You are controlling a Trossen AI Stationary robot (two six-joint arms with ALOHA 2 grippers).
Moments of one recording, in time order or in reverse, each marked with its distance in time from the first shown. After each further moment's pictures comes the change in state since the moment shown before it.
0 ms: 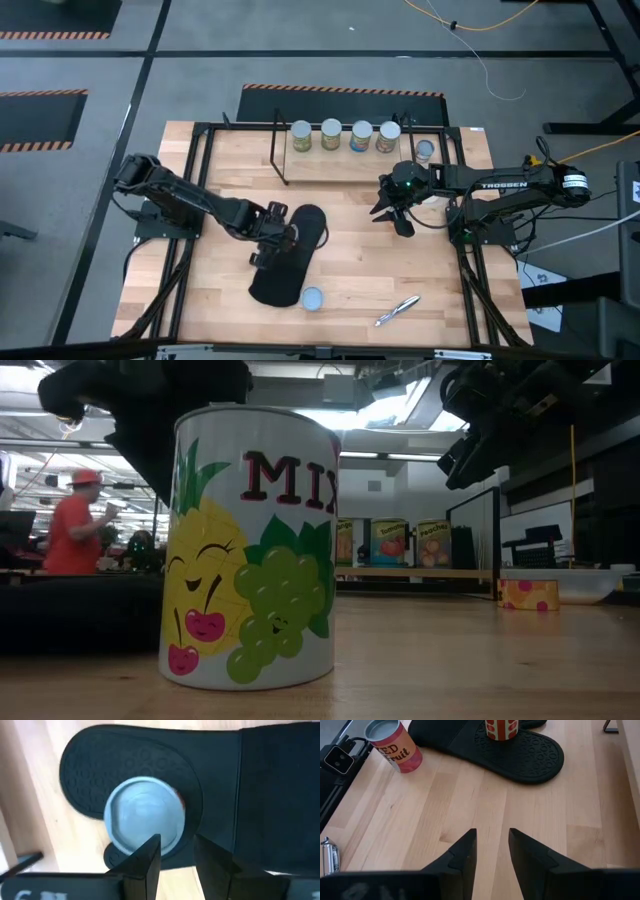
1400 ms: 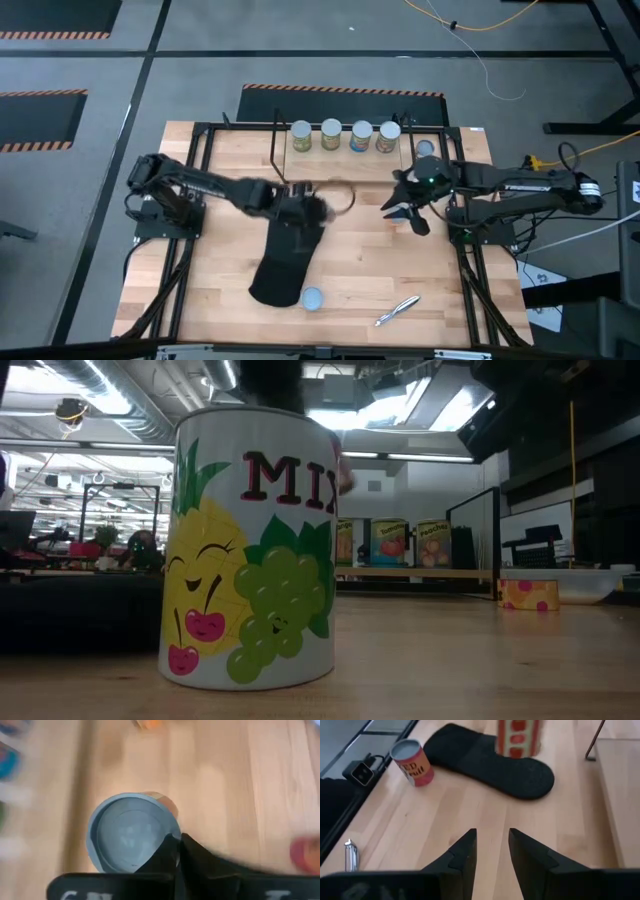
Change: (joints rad) left arm 0.129 0.106 0.307 0.112 -0.045 -0.112; right arm 0.000 -0.205 0.000 -0.100 0.000 -0.001
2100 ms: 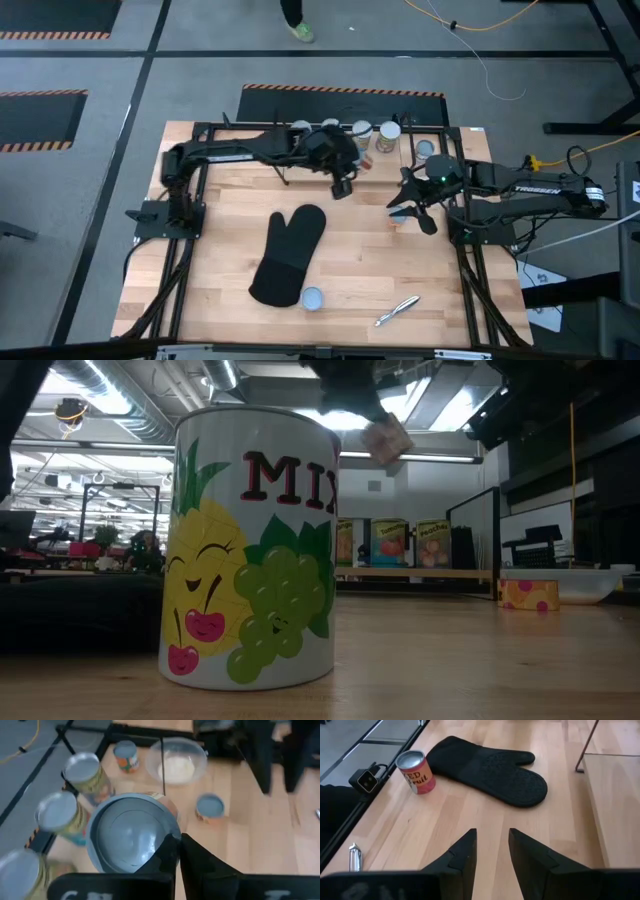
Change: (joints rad) left arm 0.306 0.200 0.442 0.030 0.117 0.070; right arm 0.000 -0.100 0.000 -0.037 0.011 0.000
